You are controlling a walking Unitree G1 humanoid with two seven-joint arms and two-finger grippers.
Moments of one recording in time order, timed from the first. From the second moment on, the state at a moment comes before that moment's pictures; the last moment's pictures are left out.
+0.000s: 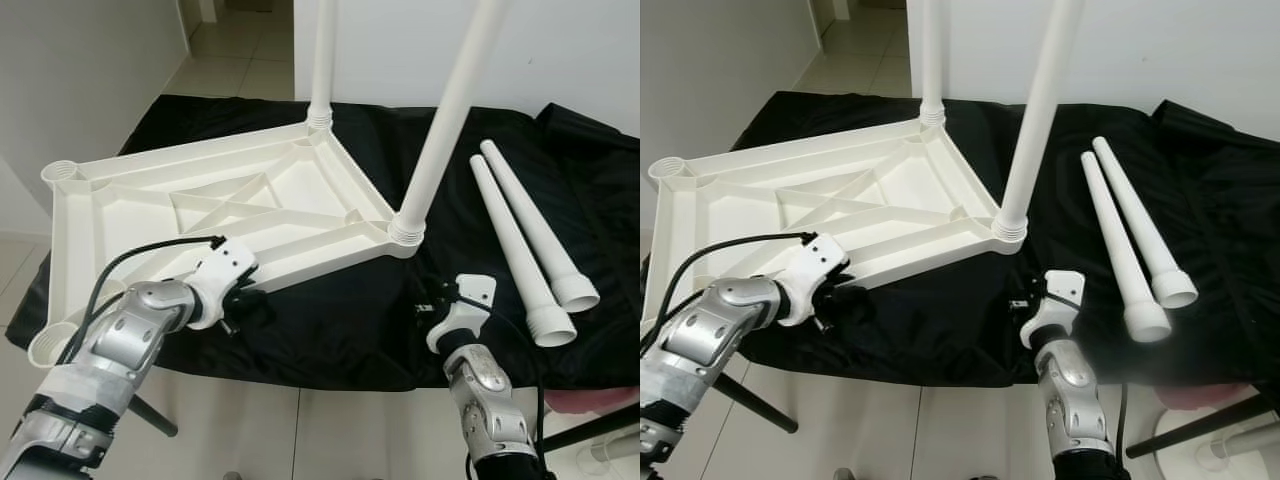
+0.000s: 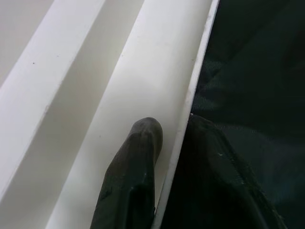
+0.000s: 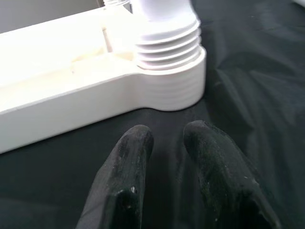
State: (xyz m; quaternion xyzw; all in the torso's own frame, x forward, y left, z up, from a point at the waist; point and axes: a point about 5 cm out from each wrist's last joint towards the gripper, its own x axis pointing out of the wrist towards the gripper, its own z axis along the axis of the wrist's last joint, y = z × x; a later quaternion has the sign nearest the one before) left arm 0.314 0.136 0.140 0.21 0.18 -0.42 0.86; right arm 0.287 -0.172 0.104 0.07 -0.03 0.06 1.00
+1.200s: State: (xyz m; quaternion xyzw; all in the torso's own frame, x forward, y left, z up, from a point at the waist) left arm 0.347 0.106 0.178 0.16 0.11 -0.38 0.90; right arm 0.292 -0.167 0.102 0.07 -0.03 0.04 1.00
